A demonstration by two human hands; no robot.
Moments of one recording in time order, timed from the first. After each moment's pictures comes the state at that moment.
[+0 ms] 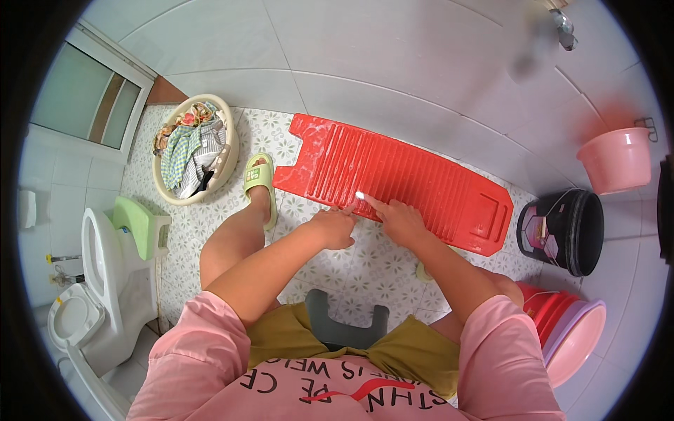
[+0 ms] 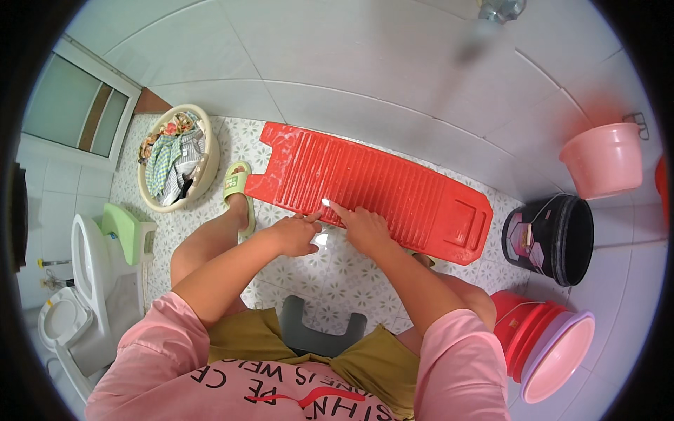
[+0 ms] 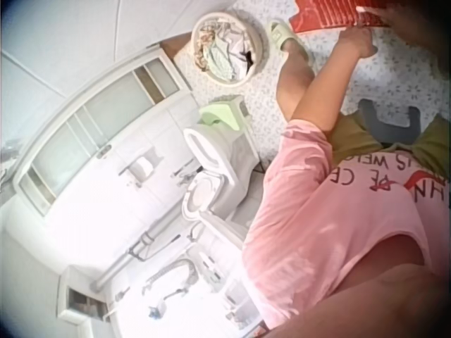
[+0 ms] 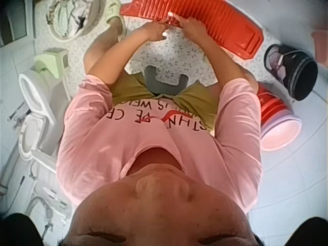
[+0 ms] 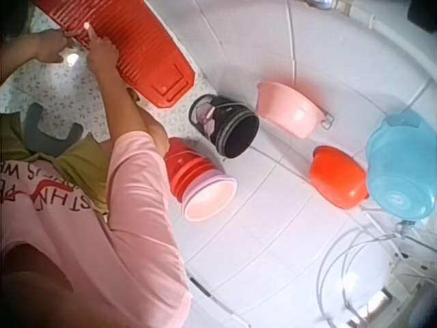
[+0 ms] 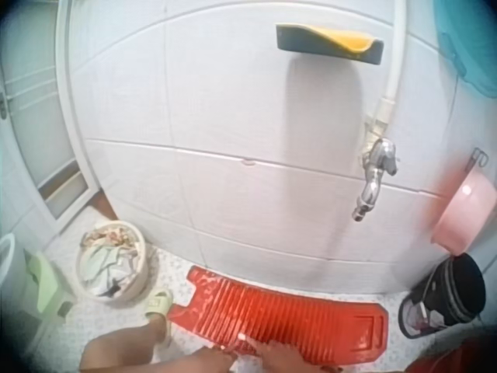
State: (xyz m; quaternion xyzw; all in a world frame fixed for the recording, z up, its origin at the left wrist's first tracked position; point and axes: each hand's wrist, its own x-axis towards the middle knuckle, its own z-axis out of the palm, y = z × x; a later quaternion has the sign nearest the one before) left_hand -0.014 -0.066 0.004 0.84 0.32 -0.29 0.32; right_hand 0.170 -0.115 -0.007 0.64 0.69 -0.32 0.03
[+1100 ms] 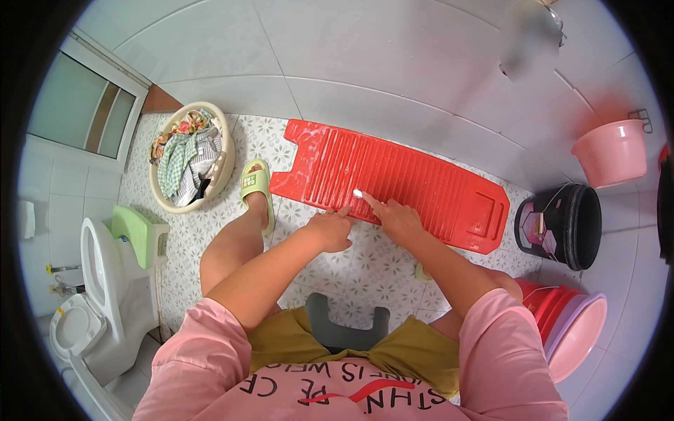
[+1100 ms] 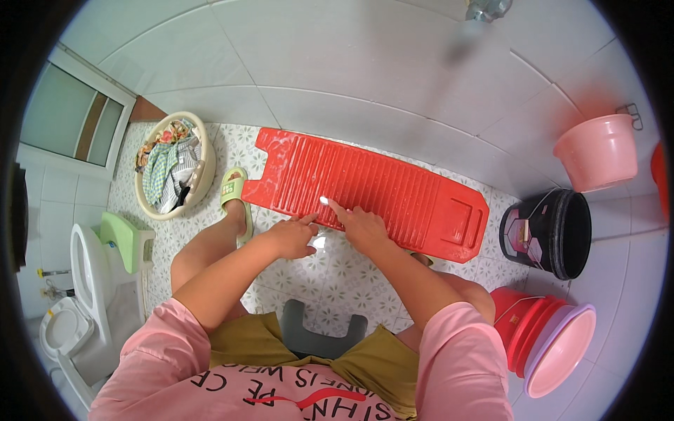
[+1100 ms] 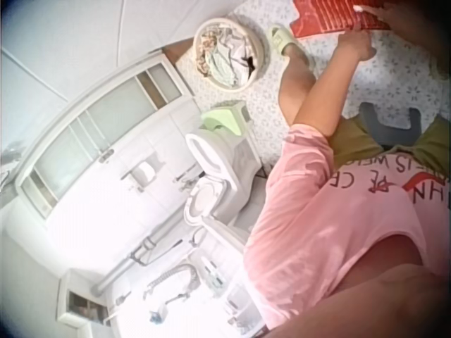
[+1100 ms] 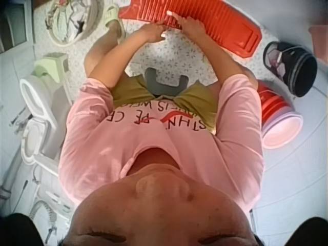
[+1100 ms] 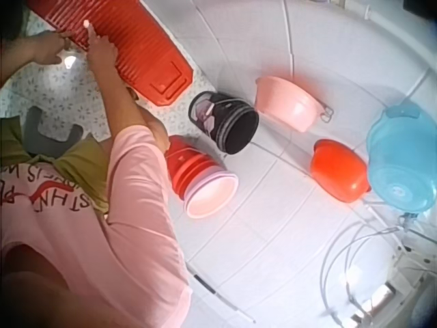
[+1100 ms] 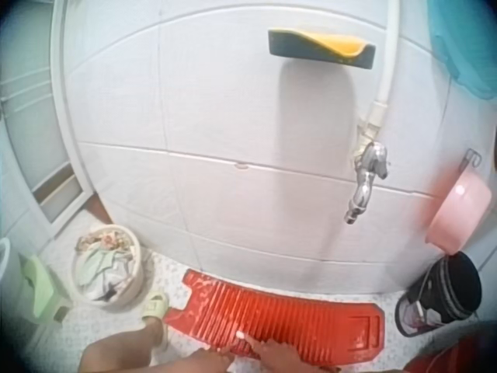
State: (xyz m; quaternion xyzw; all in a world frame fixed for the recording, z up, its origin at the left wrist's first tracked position) left_hand -0.013 -0.066 0.008 0.84 0.34 -0.29 0.31; right_hand 0.170 -0.111 -0.008 0.65 0.70 -0.29 0.08
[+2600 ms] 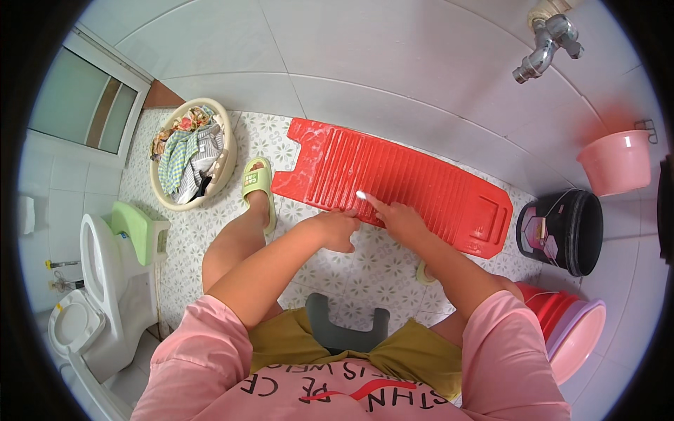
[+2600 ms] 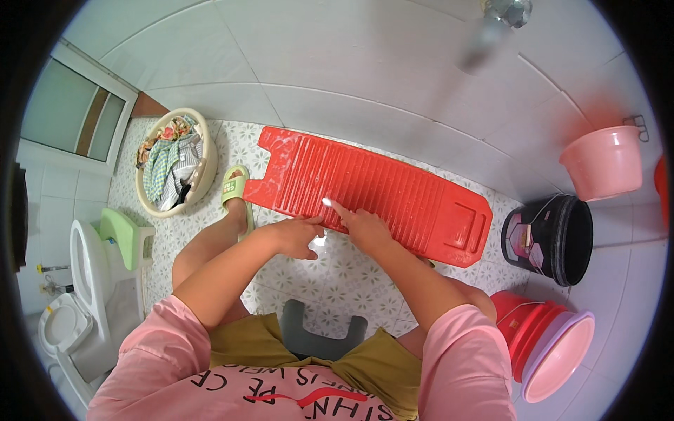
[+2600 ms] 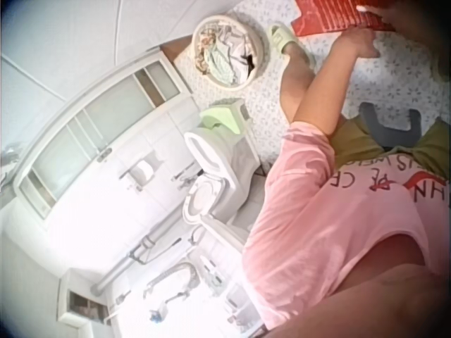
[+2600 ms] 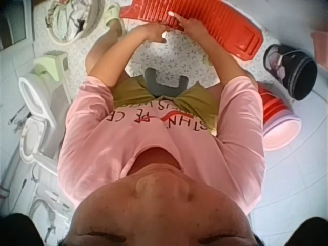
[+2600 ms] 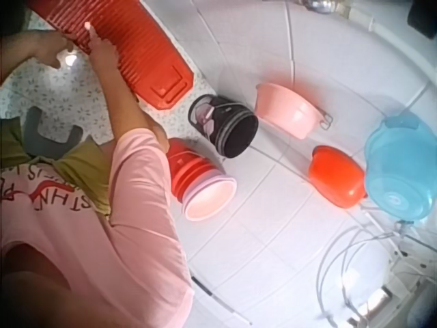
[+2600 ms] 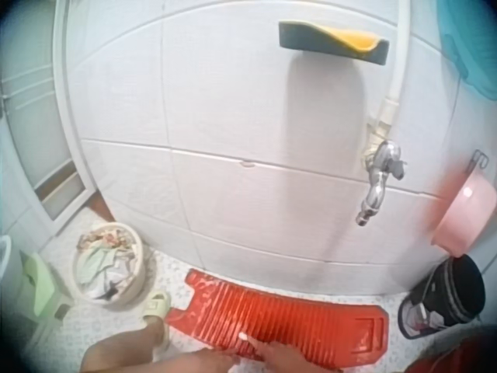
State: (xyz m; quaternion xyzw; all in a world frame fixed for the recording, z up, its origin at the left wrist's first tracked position) left_hand -0.011 -0.049 0.015 0.84 0.27 -0.30 0.37; right_hand 0.175 -0.104 -0.012 0.62 0.71 -0.34 0.05
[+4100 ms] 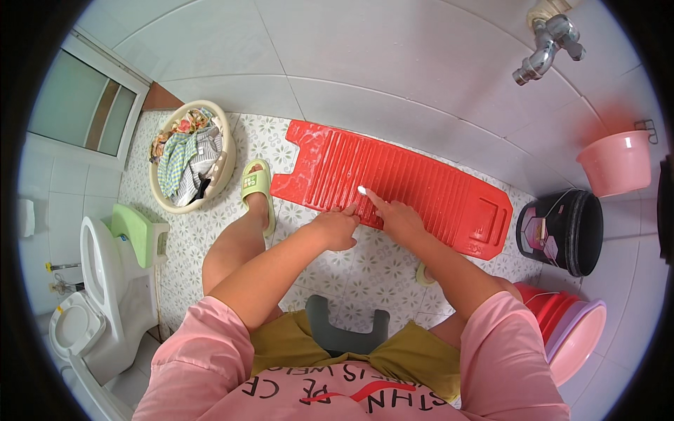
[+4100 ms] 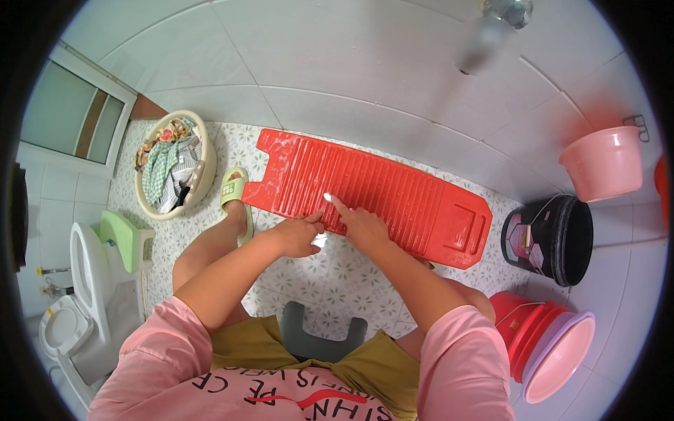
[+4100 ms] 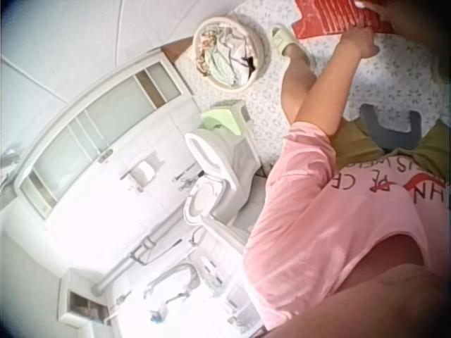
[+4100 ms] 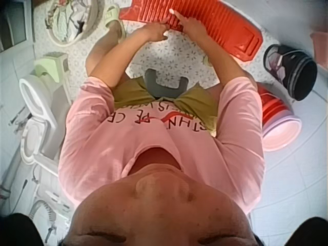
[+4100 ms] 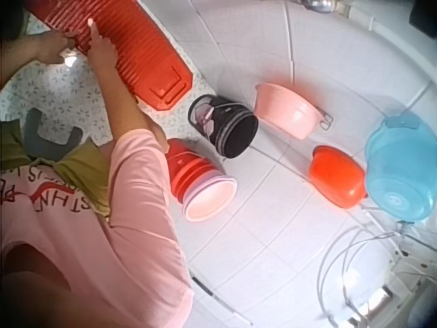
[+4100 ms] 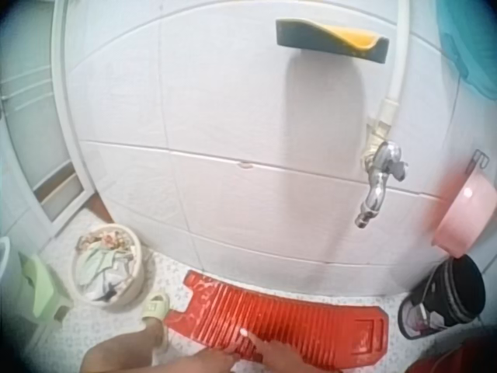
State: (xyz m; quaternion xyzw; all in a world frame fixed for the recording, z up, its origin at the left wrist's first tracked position) left_hand -0.009 -0.052 -0.007 0.86 0.31 -0.25 0.33; right_hand 0.171 -0.097 -0.009 0.66 0.68 -0.33 0.05
